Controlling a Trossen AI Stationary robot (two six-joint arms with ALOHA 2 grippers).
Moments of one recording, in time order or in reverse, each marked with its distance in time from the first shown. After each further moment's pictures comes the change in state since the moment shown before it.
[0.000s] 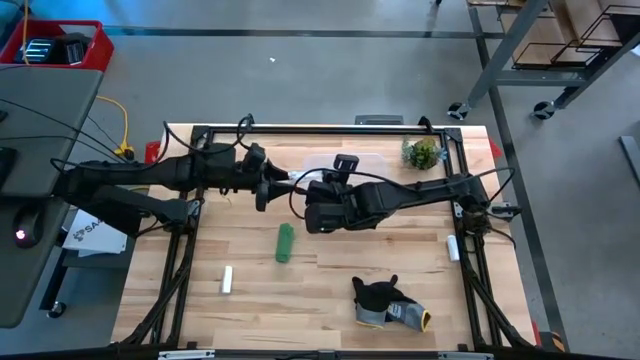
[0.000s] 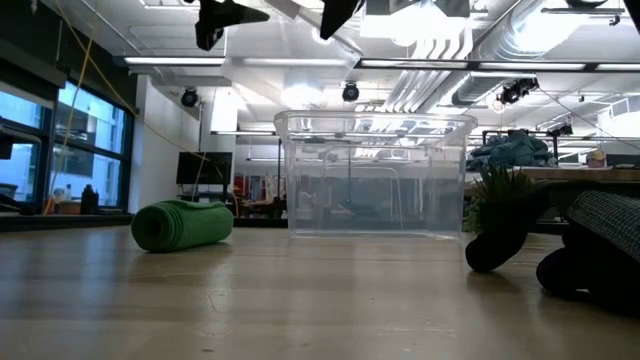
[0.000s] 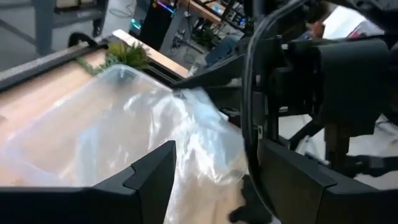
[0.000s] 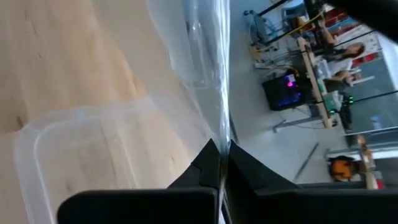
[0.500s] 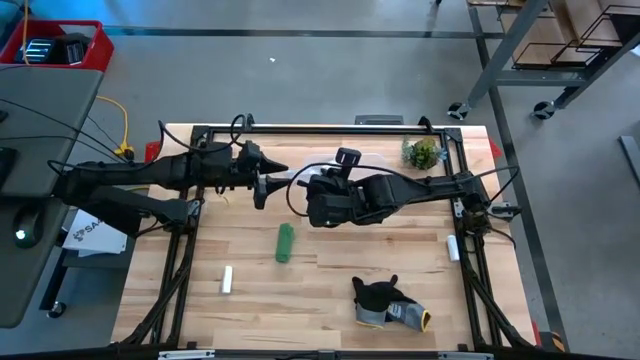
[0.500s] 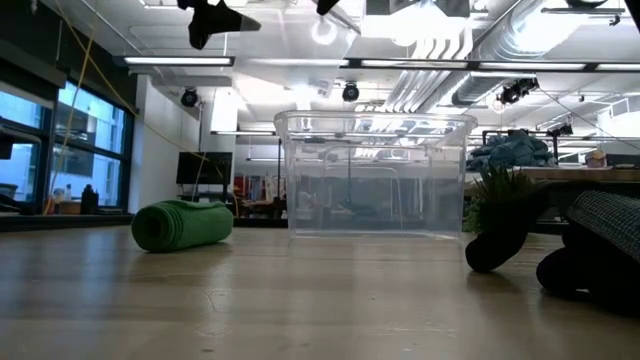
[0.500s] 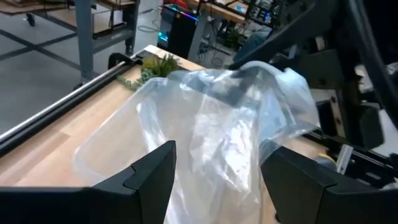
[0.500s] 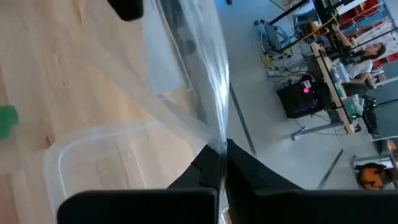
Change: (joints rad) left arm 0.009 -0.034 0.000 -0.066 -0.100 0.149; right arm -0.001 -0.001 0.129 -0.043 -0.059 -0.004
